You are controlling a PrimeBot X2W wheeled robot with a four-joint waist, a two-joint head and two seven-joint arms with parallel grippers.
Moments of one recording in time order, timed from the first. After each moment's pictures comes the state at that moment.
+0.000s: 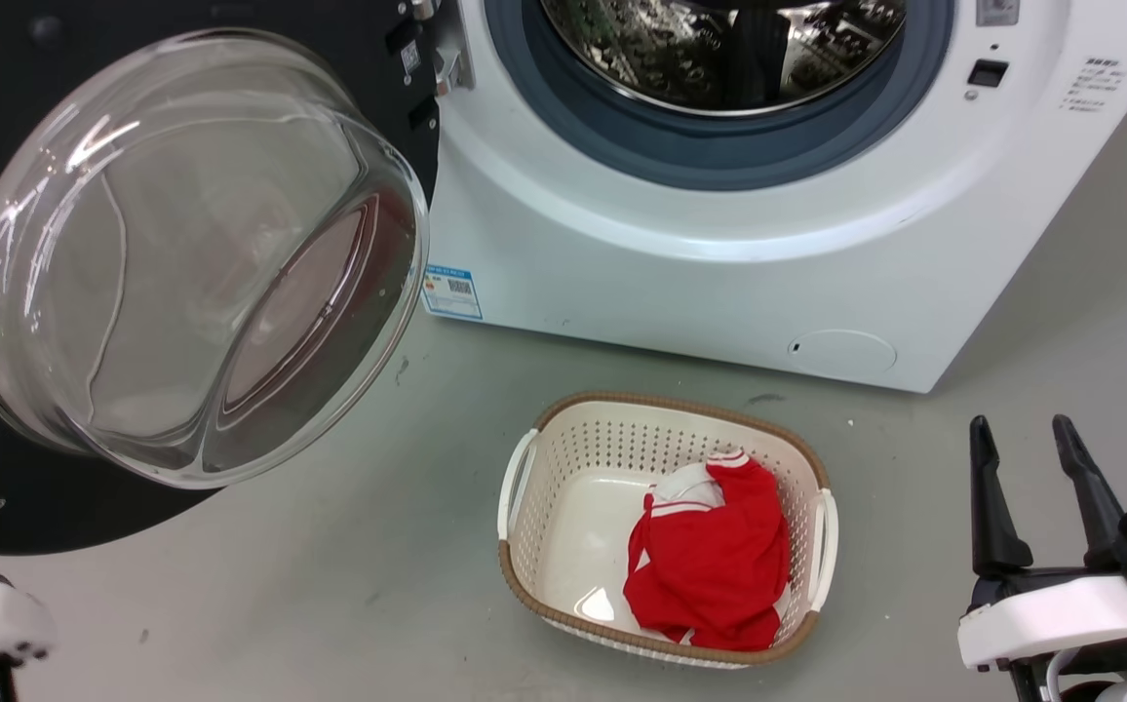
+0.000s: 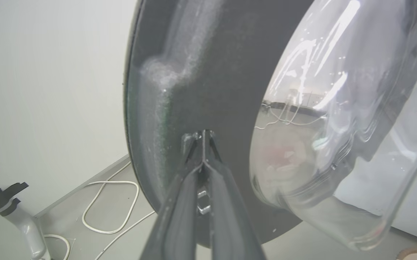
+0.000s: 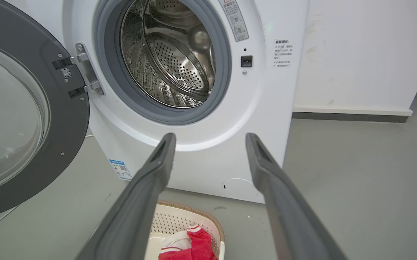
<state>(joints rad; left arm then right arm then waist) -0.06 0.47 0.17 0.25 -0.47 0.17 -0.26 0.00 -0.05 -0.10 -0.01 0.12 0.13 -0.15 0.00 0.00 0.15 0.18</state>
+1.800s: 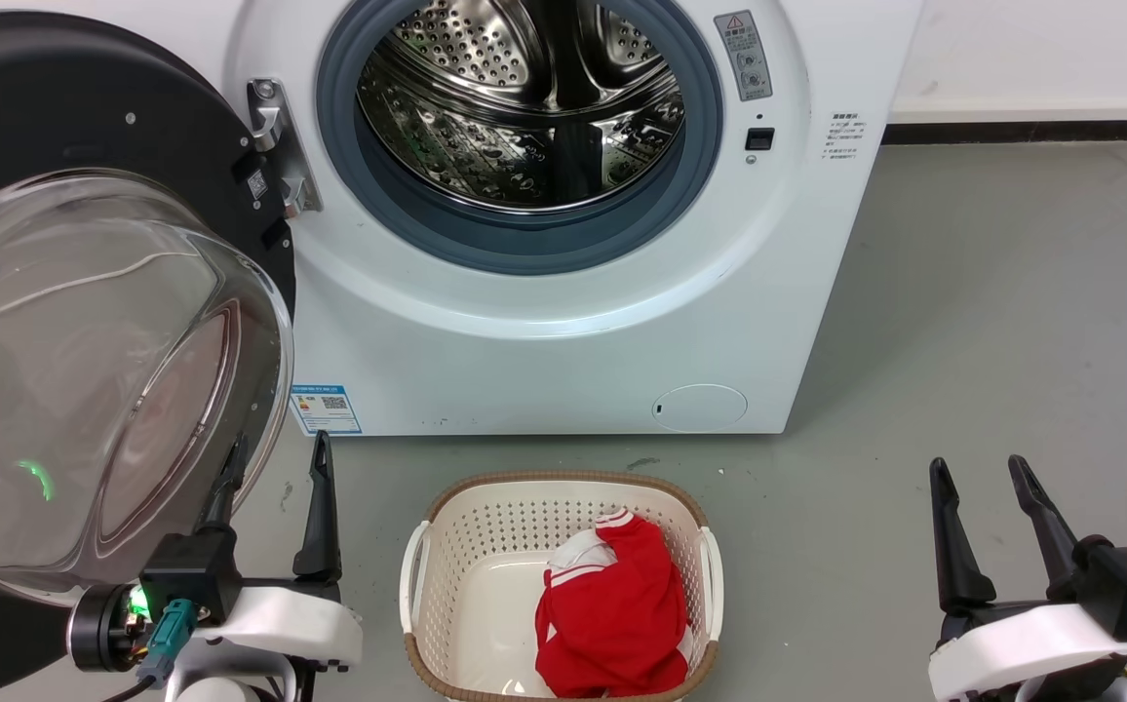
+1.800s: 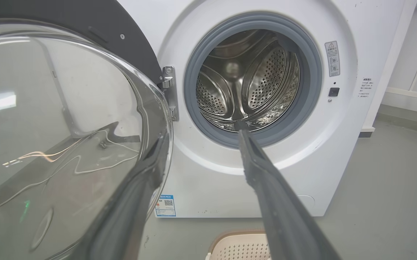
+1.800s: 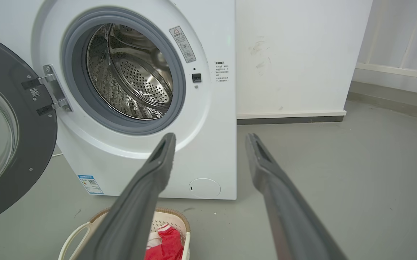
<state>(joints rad) -0.07 0.14 -0.05 0.14 -0.16 0.02 -0.26 0.04 -0.05 -0.05 0.04 0.12 0.13 -0.16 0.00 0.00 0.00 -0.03</state>
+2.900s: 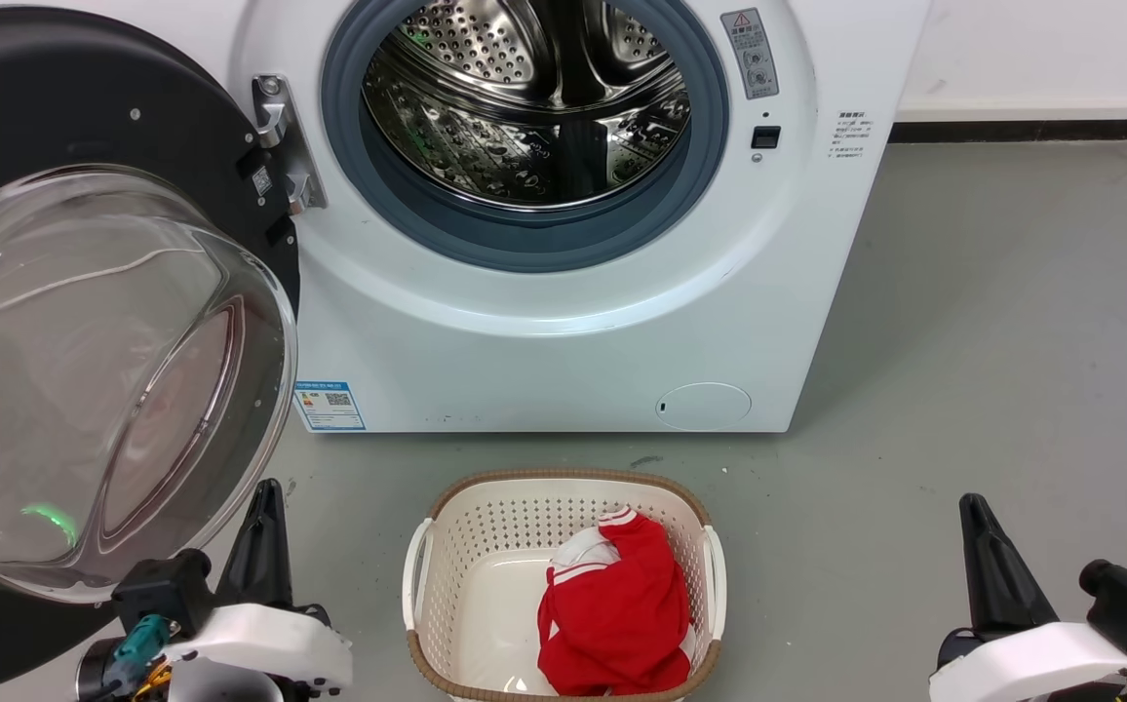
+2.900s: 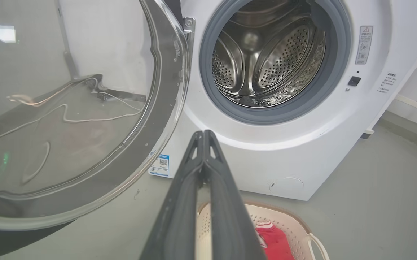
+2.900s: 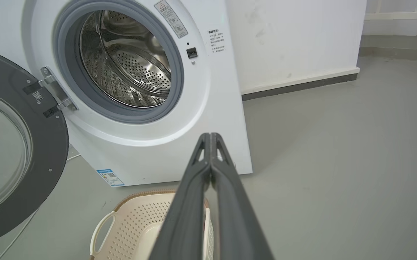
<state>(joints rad) -0.04 0.10 0.01 0.22 -0.27 -0.01 -0.21 0.06 -0.05 -0.05 0.10 0.26 0.13 -0.14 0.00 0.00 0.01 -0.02</state>
